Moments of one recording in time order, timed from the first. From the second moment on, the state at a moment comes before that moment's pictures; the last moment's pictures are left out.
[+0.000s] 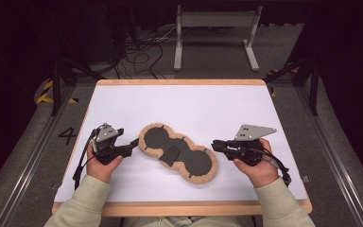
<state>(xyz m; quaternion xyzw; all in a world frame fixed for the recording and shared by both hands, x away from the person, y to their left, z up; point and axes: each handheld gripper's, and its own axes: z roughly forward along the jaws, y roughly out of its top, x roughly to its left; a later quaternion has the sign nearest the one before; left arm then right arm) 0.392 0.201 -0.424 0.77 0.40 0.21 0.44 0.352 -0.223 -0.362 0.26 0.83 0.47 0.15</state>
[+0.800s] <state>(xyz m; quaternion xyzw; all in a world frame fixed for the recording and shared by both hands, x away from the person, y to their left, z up) 0.393 0.201 -0.425 0.77 0.40 0.21 0.45 0.344 -0.177 -0.391 0.24 0.89 0.40 0.06</state>
